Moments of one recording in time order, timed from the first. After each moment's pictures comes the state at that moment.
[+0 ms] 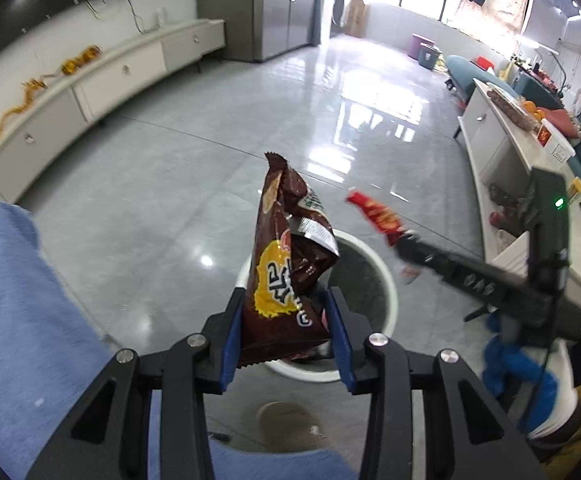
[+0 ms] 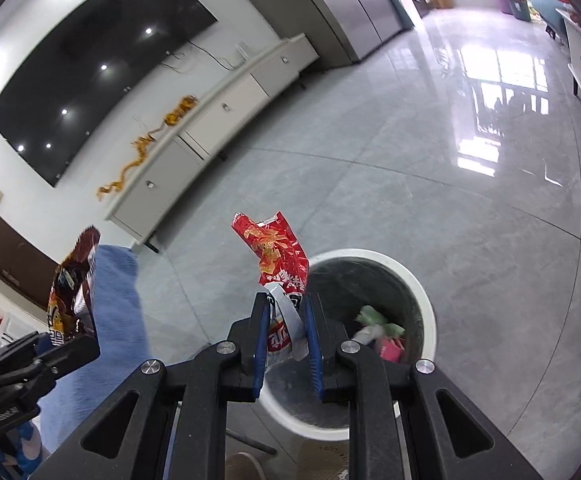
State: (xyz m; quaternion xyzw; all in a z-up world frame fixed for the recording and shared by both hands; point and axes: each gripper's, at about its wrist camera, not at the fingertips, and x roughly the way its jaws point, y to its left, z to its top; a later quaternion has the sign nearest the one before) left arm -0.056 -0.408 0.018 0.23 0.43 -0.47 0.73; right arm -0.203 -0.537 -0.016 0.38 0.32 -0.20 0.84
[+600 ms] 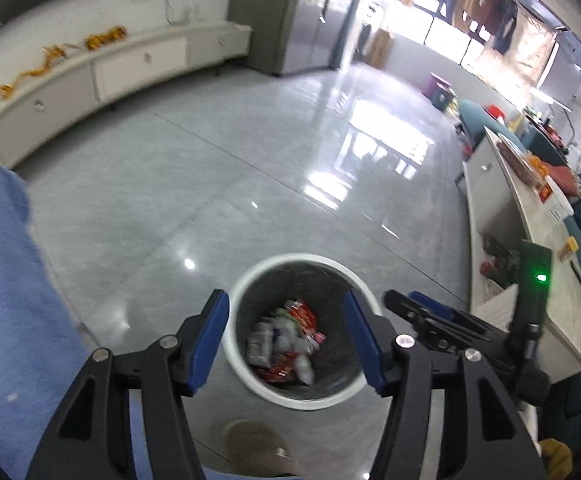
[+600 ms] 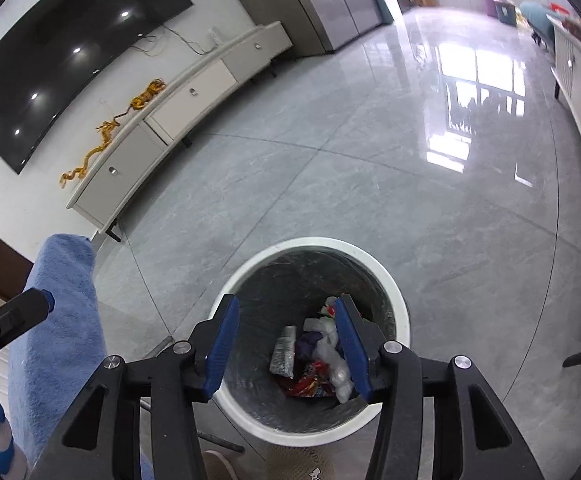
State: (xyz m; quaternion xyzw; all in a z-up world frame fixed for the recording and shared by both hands) left arm -0.033 -0.387 0.028 0.14 0.43 -0.45 0.77; right arm -0.202 -0.523 -0.012 0.34 0.35 -0.25 0.84
